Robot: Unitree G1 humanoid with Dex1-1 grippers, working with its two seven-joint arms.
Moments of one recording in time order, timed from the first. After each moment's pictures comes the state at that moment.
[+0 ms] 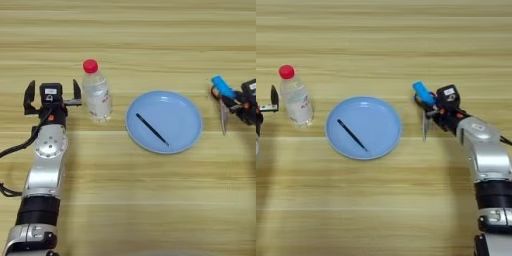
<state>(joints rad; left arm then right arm) -0.21 0.14 0.12 0.20 0.09 -0.05 0.16 -0.35 -0.43 -0.13 0.28 0.10 0.32 0.48</state>
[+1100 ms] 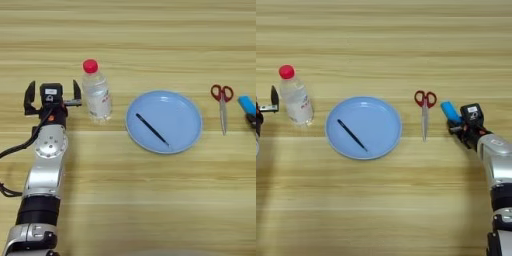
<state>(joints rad) -0.21 0.14 0.12 0.21 0.09 -0.05 0.17 -0.34 -0.49 -0.16 0.55 0.08 0.22 0.45</state>
